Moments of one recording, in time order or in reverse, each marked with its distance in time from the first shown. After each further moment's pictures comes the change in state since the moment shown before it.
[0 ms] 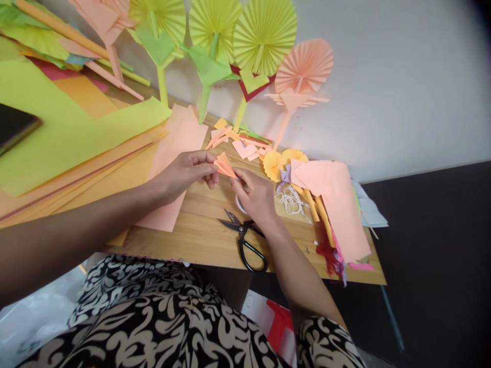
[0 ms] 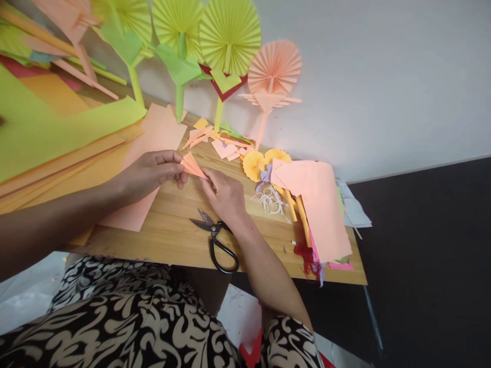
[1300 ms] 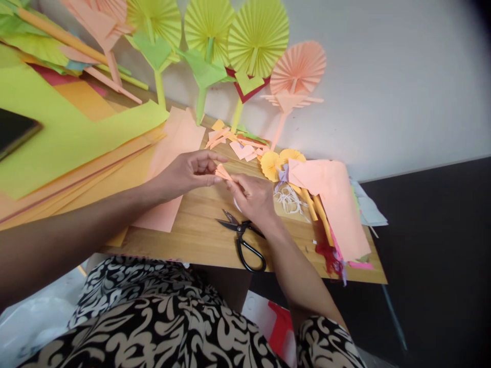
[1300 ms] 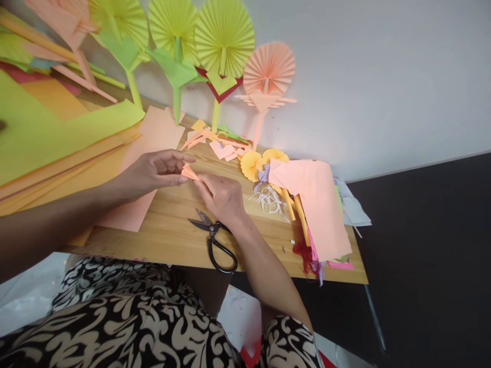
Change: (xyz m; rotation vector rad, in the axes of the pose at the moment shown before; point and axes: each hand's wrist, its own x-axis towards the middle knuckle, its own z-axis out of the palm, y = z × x) left_hand 0.004 -0.007 -0.005 0.175 -0.090 0.143; right_hand 0.000 -0.006 -0.007 -0.024 0.016 -0.131
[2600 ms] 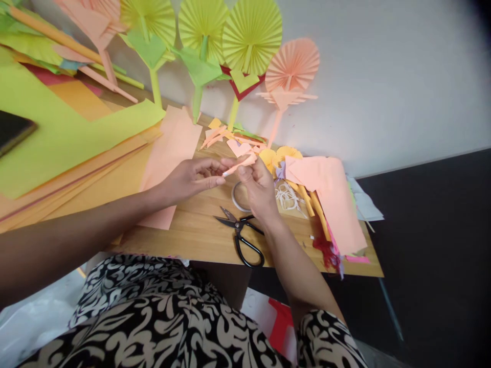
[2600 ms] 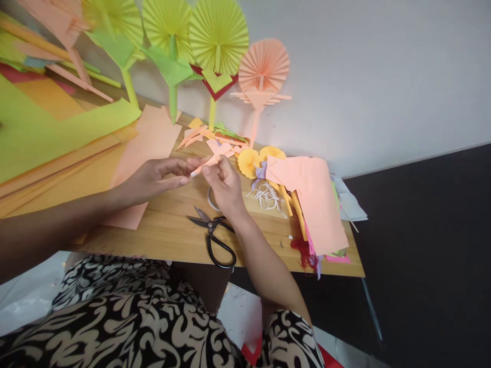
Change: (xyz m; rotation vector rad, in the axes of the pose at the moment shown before) left_hand -0.004 0.003 0.012 0.254 -0.004 0.092; right_hand 0.006 0.001 0.005 0.557 0.034 0.380
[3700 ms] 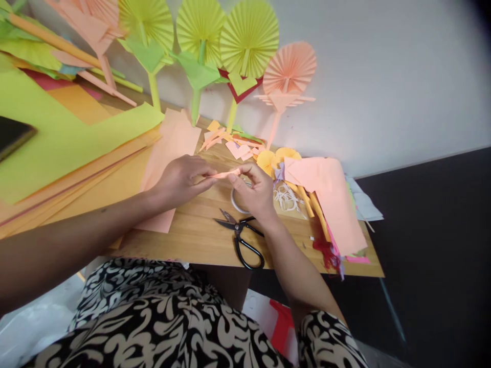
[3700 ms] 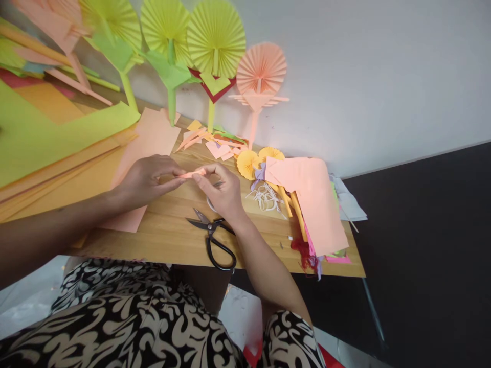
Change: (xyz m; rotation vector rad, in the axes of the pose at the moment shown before) left_hand -0.001 -0.010 -0.008 0.506 0.137 0.310; right_hand 0.000 -0.005 -0.002 0.037 0.108 -0.079
